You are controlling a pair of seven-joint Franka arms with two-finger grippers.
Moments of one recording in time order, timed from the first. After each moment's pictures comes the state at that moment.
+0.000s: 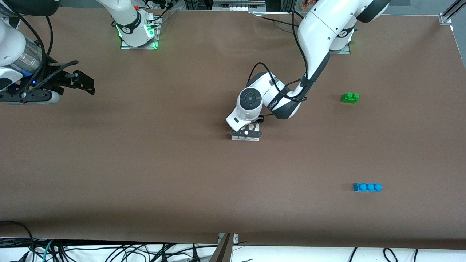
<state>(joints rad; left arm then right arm) -0.48 0.79 -0.30 -1.54 0.11 2.19 -0.72 0.15 0.05 -0.02 -1.60 0.01 1.59 0.10</state>
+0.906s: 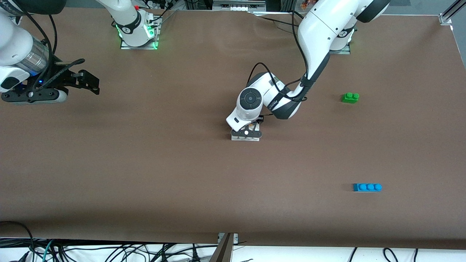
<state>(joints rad) -0.48 0.79 -0.30 -1.54 0.11 2.19 -0.73 0.17 0.05 -0.01 -1.60 0.01 1.60 0.10</state>
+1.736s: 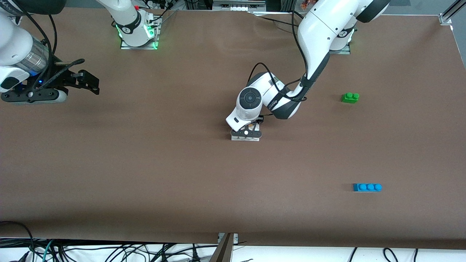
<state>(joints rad) -0.48 0.79 -0.30 -1.54 0.12 2.20 -0.73 0.17 0.05 -0.01 -1.60 0.01 1.60 0.10</state>
